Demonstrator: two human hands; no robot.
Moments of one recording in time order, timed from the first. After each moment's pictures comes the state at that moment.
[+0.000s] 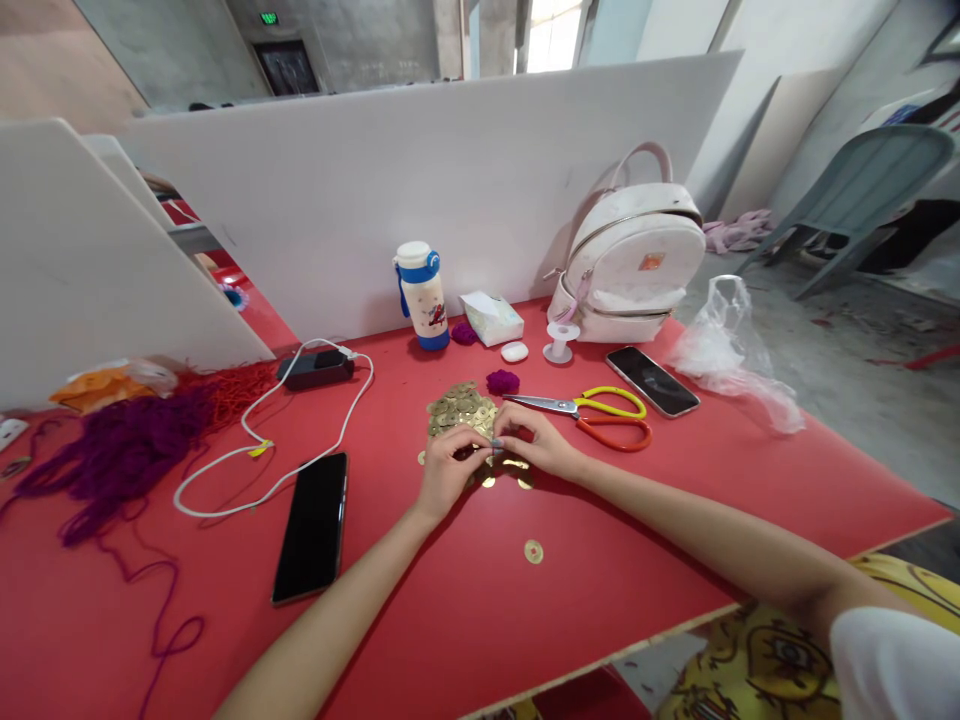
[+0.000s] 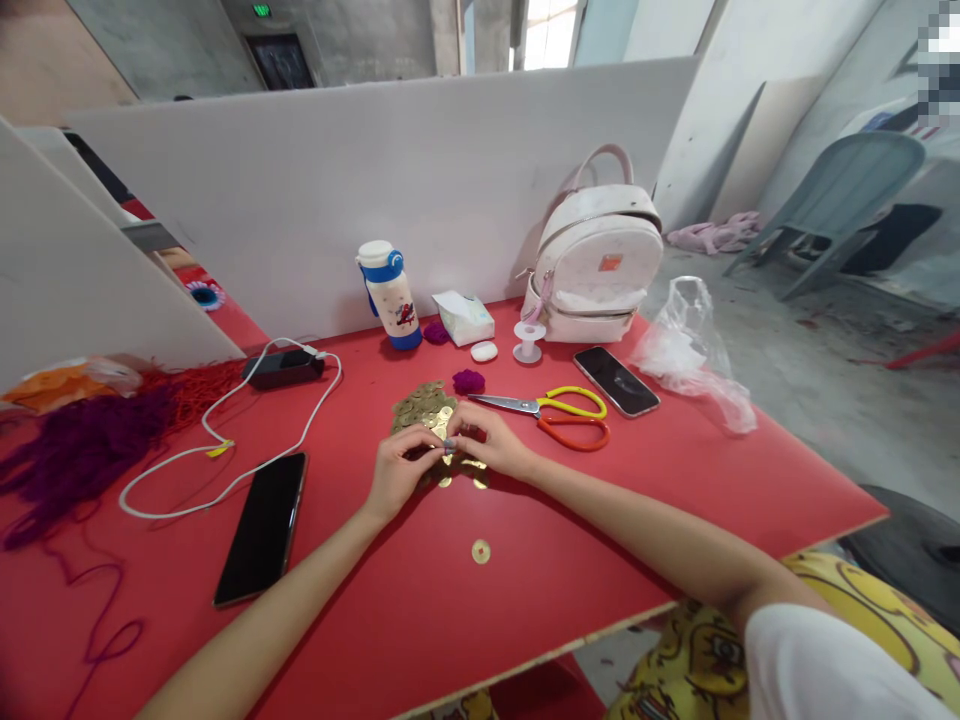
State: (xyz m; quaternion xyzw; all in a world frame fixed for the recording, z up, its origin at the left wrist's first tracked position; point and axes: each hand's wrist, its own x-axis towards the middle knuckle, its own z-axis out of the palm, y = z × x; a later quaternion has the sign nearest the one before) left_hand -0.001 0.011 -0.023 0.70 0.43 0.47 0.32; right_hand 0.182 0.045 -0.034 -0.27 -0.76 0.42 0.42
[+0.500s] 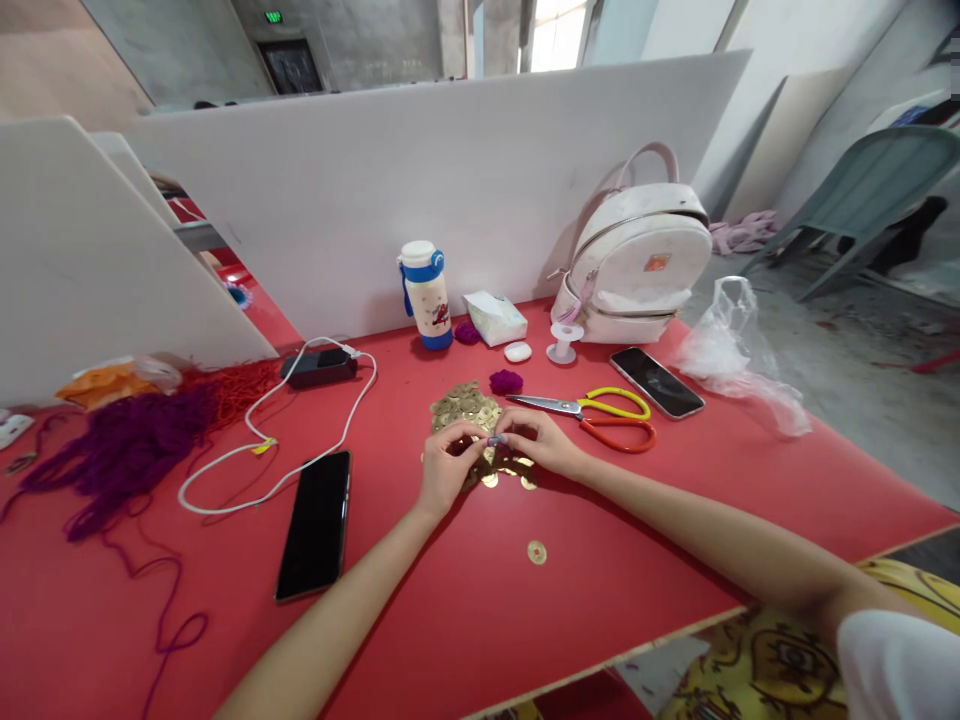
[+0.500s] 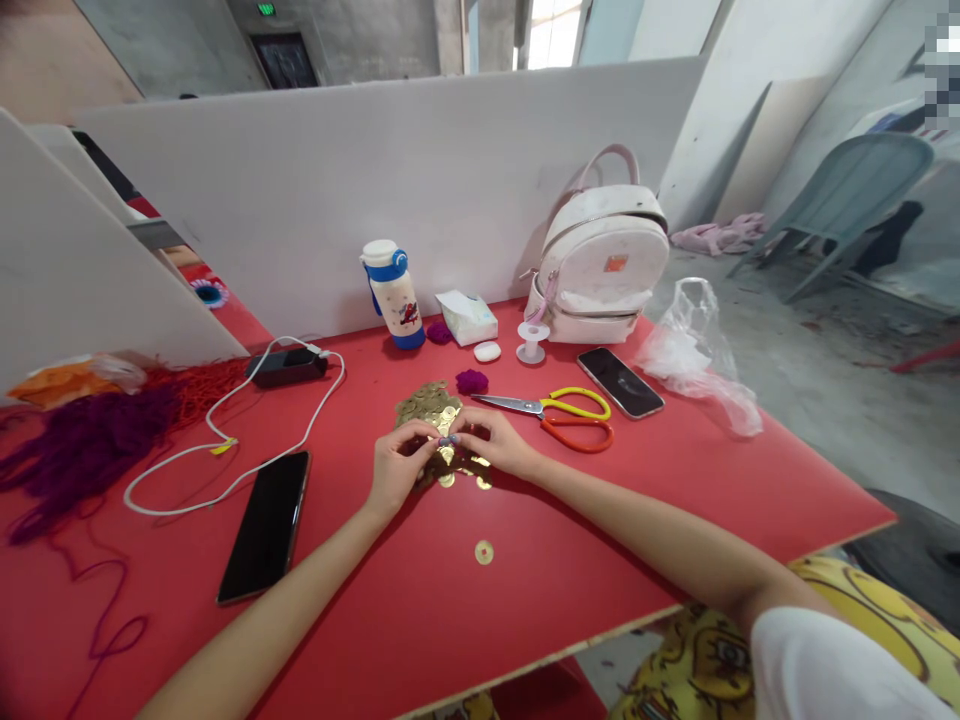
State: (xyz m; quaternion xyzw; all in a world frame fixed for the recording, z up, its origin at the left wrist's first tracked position) left_hand -0.001 0.013 -0.030 0.61 0.46 0.53 0.37; right_hand 0.181 0.045 -0.032 -0.27 -0.72 0.49 0.41
